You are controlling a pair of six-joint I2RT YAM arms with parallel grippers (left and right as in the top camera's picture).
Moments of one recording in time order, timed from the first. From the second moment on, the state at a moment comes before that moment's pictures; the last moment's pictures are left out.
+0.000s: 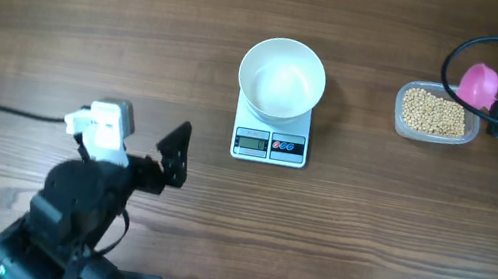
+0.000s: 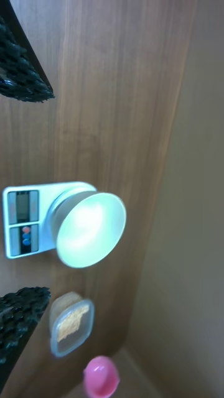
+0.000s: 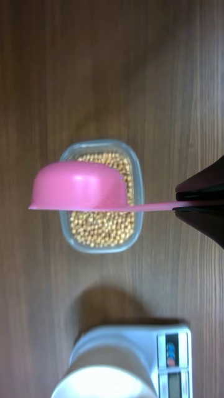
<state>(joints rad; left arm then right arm) -0.52 0.56 0.81 -0.61 -0.24 -0.45 -0.31 1.50 1.60 -1.17 -0.16 -0.22</state>
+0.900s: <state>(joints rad) -0.01 1.02 1.19 -0.88 0.10 -0.35 -0.19 1.65 1.60 -1.12 0.04 -0.23</state>
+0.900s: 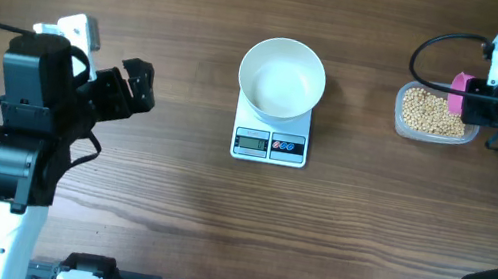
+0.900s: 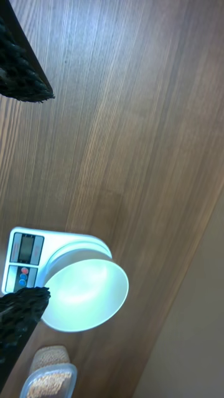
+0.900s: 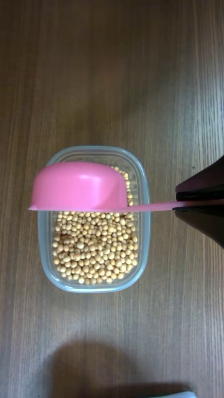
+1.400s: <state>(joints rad) -0.01 1.02 1.19 -0.88 0.09 -0.35 -0.19 1.72 1.60 -1.11 0.05 -0.24</state>
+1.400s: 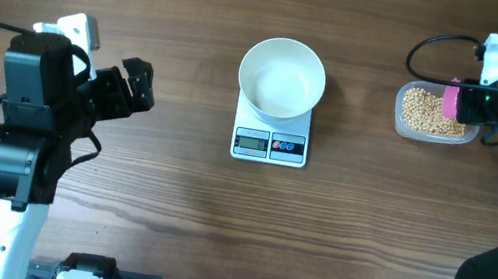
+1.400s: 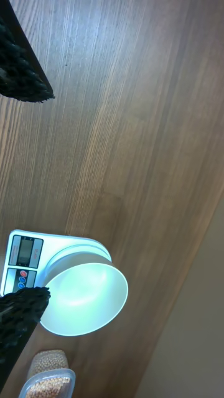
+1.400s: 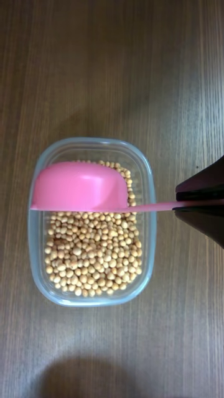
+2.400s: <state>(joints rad) -0.01 1.02 1.19 -0.88 0.09 -0.35 -0.19 1.74 1.46 -1.02 0.06 -0.25</state>
